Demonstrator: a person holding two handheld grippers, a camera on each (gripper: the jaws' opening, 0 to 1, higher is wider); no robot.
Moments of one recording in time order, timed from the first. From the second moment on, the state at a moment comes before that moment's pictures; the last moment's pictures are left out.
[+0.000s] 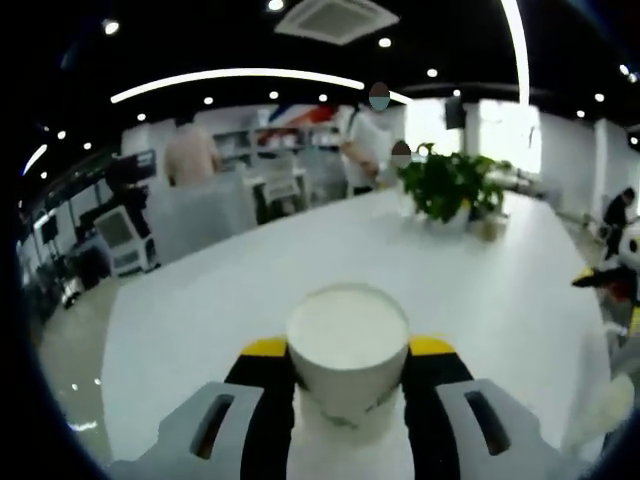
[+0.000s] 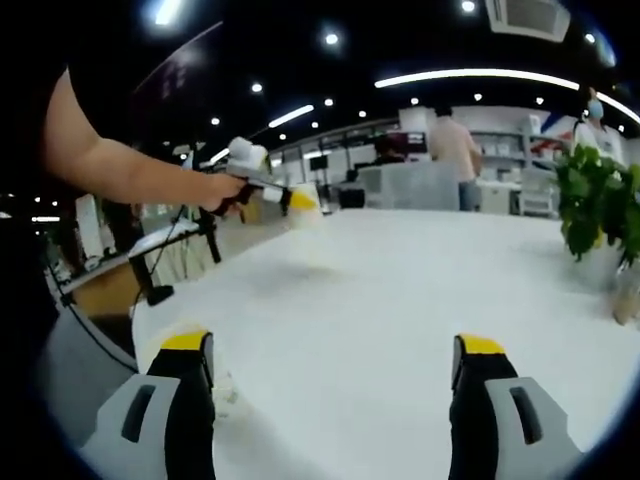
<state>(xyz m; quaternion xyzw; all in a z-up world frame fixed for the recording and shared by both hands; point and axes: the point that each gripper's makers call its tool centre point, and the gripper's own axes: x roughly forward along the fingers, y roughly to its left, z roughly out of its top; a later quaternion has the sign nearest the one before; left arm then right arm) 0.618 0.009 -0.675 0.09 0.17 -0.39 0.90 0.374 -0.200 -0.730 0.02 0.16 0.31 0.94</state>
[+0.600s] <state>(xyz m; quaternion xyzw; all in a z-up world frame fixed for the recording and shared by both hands) 0.567 -0.023 -0.648 0.09 0.15 -0.46 0.87 0.365 -0.198 -0.727 0.01 0.16 0.31 0.94</state>
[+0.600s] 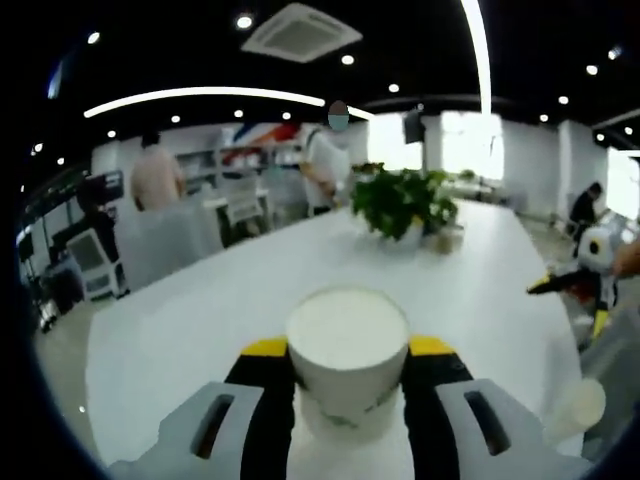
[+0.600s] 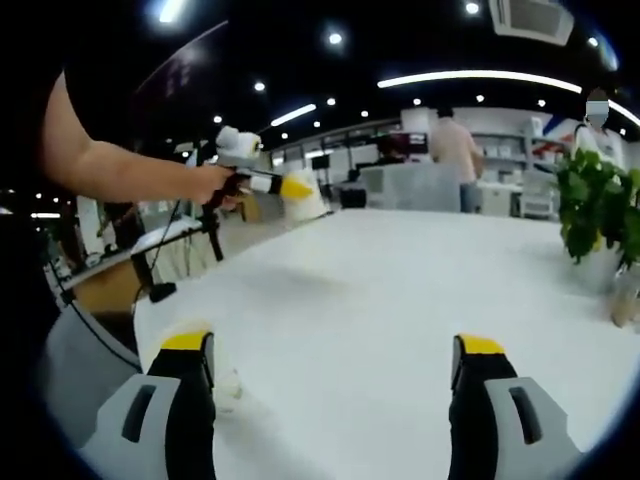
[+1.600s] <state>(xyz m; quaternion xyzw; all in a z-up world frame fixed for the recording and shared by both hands) 0.435 -0.053 -0.610 0.10 0.14 -0.52 0.83 0.351 -0.186 -0.699 0.00 0.14 0.33 0.93</state>
